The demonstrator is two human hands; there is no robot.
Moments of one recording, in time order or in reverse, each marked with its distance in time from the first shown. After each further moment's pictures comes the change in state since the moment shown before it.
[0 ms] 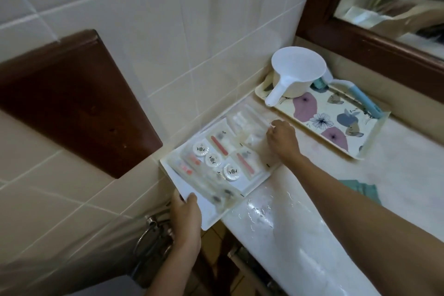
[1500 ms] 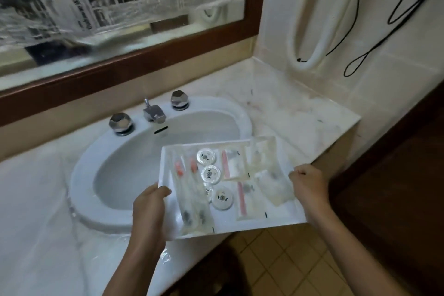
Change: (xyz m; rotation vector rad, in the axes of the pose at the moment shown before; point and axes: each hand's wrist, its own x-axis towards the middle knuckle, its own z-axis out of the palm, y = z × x) left_hand -0.600 -0.272 0.261 0.723 -1.200 0.243; right_hand -0.769 0.478 -0.292 0.690 1.243 1.244
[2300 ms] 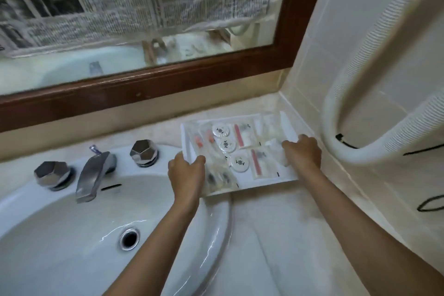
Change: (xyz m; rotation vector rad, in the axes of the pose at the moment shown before) left_hand 0.218 0.108 0.308 0.162 0.262 0.155; right_hand 0.413 -0.149 0.084 -0.425 -0.156 -0.156
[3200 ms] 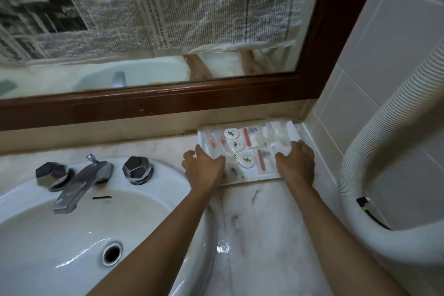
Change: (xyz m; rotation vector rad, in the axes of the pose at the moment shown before) left_hand 0.076 0.029 0.100 0.408 0.125 -0.006; right_hand 0.105 -0.030 0.046 -0.148 -0.042 -0.383
